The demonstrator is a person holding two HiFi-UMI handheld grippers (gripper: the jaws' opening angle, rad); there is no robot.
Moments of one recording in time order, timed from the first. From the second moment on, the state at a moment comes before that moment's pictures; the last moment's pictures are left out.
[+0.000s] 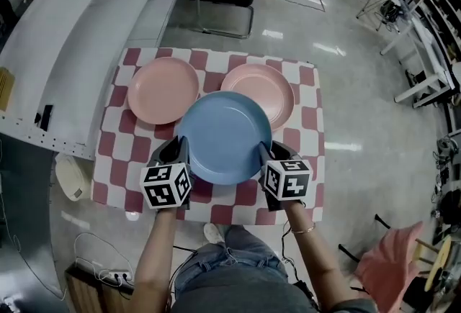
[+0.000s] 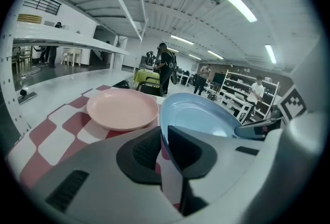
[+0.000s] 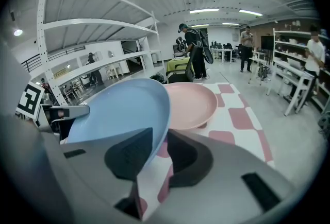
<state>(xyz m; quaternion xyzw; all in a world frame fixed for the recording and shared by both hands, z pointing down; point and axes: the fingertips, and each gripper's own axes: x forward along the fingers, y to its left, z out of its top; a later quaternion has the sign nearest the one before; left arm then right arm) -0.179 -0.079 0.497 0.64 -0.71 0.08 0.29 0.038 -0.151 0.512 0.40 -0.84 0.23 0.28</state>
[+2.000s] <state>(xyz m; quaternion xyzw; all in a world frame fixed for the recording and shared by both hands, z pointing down) -0.125 -0.279 0.529 0.70 -0.64 0.11 0.29 0.102 -0.311 0.547 0.50 -0.78 0.23 0.30</state>
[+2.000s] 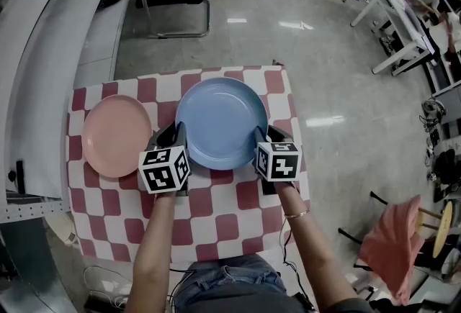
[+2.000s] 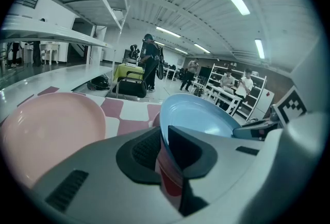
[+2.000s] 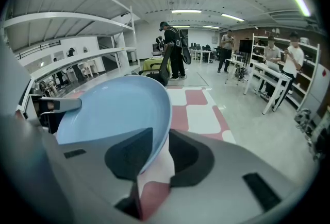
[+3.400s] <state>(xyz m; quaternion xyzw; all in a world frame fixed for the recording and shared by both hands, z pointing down) -0.130 -0.280 0.540 0.70 -0.64 0.17 0.26 0.105 -0.317 0.549 0.52 -0.77 0.19 0.31</state>
